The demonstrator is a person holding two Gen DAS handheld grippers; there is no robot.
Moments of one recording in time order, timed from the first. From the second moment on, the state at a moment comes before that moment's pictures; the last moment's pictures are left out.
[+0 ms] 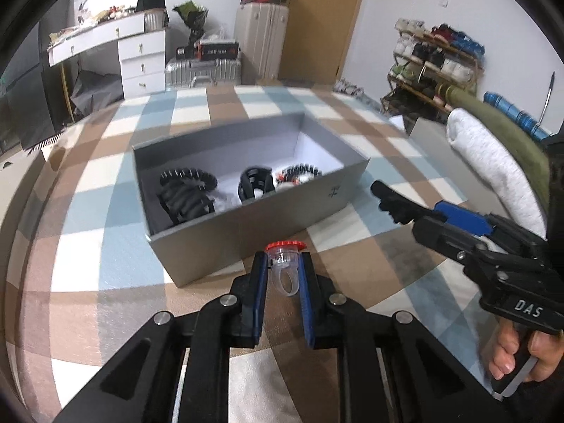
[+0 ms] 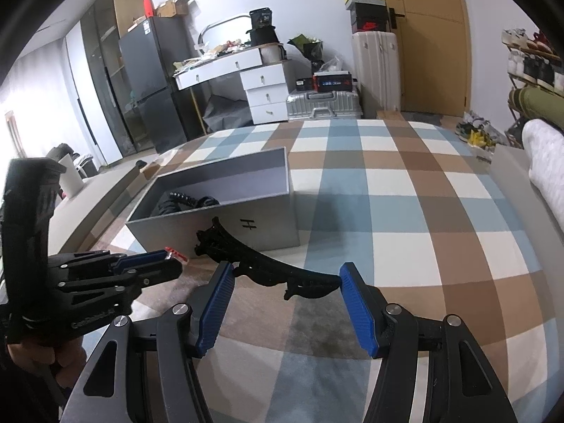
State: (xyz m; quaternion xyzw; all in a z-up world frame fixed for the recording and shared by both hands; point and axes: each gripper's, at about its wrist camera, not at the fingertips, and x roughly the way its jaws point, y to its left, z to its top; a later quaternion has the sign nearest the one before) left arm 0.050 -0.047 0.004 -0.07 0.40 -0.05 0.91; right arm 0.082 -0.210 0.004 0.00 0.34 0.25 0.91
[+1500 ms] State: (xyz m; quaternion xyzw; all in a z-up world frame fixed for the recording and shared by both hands) left arm 0.082 -0.008 0.009 -0.07 0.37 0.02 0.93; right arm 0.137 -0.140 0.016 -0.02 0.35 0.29 0.89
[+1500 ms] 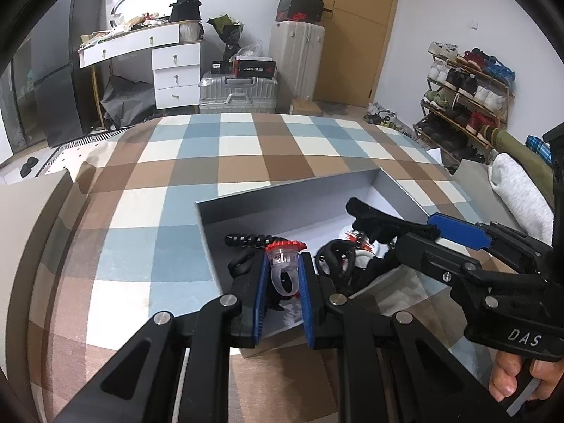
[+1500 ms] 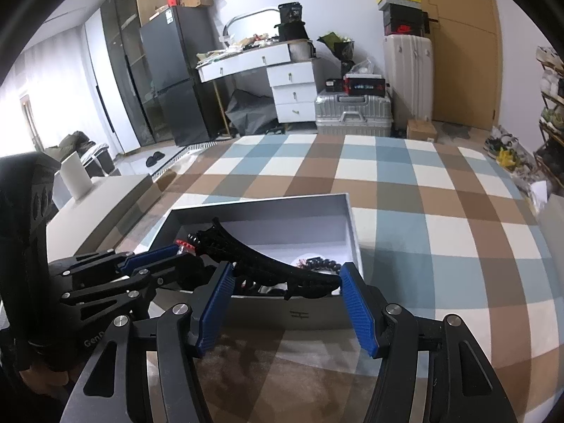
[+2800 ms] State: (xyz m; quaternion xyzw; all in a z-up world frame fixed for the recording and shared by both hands) left arm 0.094 -0.002 0.012 -0.08 0.37 0.00 0.93; right arm 0.156 -0.122 0.014 0.01 0.37 0.28 0.88
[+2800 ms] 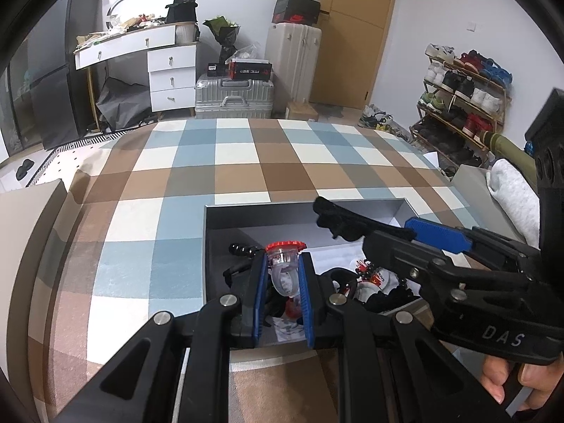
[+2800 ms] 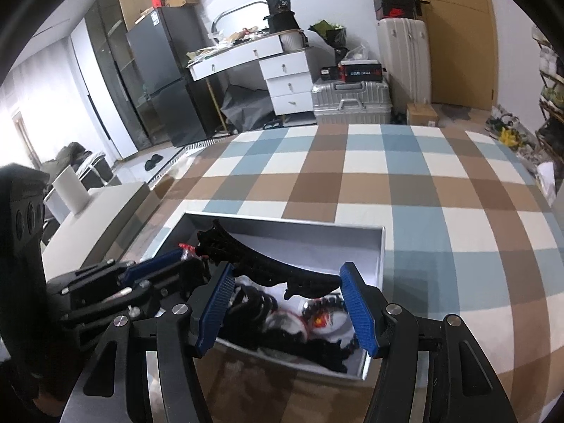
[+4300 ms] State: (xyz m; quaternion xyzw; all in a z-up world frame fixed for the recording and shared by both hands) left arm 0.039 -0.005 0.029 -0.06 0.28 0.03 0.96; right arm 0.090 -0.176 0.031 0.01 0.26 0.29 0.92
